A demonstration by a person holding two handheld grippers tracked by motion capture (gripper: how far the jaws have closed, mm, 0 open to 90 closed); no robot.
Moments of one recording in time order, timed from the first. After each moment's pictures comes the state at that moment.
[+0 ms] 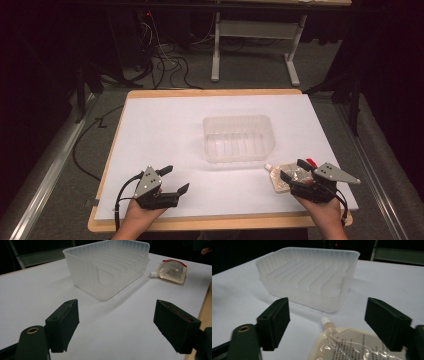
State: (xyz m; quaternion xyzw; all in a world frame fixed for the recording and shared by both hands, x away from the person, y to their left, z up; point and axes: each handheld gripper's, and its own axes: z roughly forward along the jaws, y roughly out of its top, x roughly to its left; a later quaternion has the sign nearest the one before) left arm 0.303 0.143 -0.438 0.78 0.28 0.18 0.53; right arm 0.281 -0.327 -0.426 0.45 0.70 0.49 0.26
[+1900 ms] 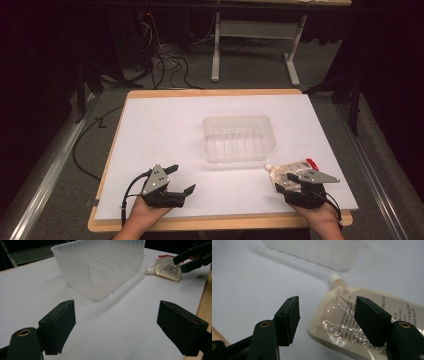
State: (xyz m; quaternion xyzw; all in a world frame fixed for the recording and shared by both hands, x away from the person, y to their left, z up) left arm 0.309 0.129 -0.438 0.79 0.27 0.17 0.52; right arm 0.282 -0.317 -0.459 0.46 0.78 0.39 0.20
